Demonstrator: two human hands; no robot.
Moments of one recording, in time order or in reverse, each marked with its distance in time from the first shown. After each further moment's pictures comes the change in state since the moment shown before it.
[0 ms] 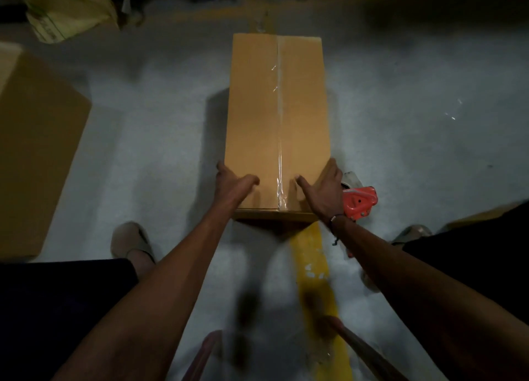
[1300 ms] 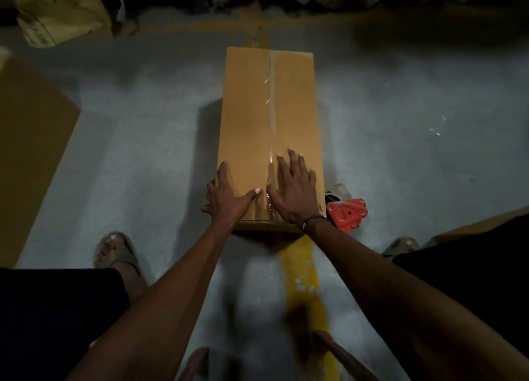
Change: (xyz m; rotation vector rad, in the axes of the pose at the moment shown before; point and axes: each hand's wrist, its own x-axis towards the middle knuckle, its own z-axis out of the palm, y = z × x) left_hand -0.011 -0.010 0.020 0.229 0.096 0.124; right_hand 0.007 -0.037 0.016 -0.457 -0.075 -0.451
